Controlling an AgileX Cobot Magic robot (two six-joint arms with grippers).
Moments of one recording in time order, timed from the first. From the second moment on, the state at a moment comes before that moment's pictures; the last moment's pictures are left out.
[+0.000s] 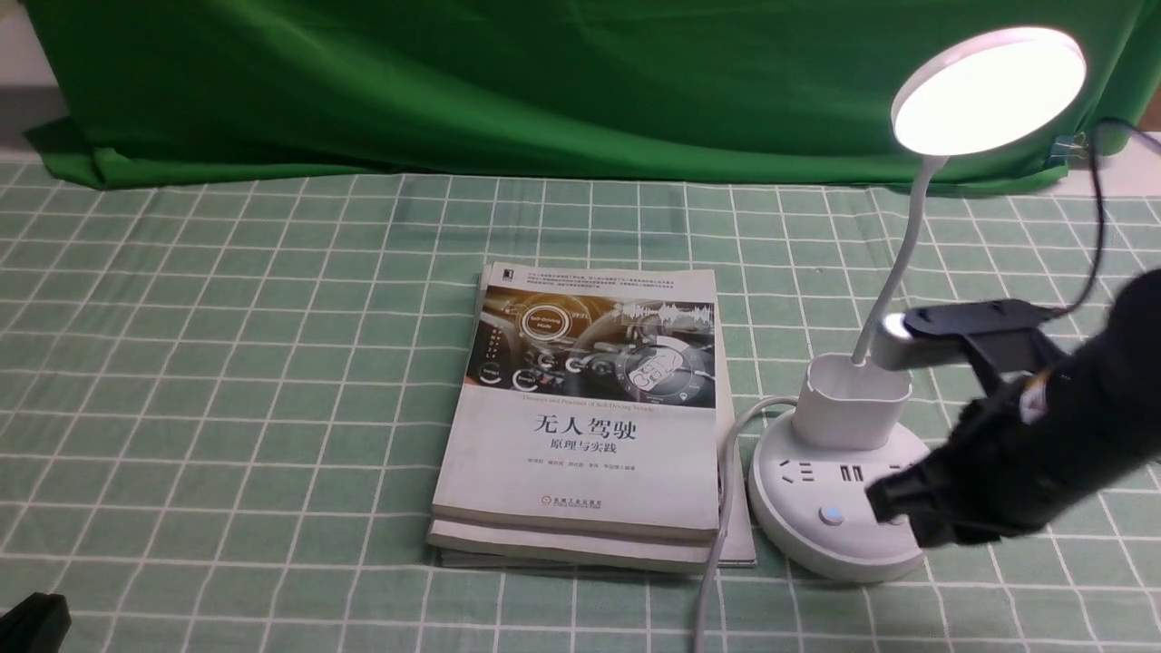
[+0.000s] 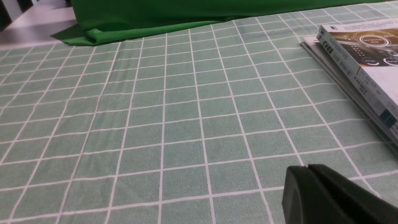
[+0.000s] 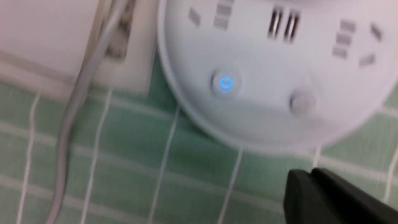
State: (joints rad) right arm 0.37 1.52 -0.91 0.06 0.79 0.05; left arm 0.02 0.00 0.01 -0.20 0.31 0.39
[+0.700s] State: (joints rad) right arm 0.35 1.68 -0.94 0.06 0.66 0.08; left arm 0.02 0.00 0.01 -0.20 0.31 0.39
